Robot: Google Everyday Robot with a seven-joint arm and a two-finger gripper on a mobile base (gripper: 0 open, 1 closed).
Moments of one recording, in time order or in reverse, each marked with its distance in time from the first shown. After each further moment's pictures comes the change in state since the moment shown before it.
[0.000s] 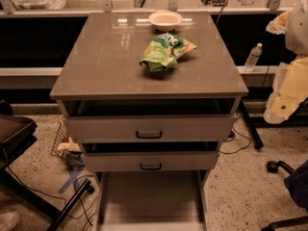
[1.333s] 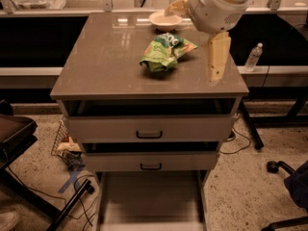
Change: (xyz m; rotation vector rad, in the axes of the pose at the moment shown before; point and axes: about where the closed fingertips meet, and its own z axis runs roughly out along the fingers) arm -0.139 -0.053 0.066 -0.043 -0.155 -0.708
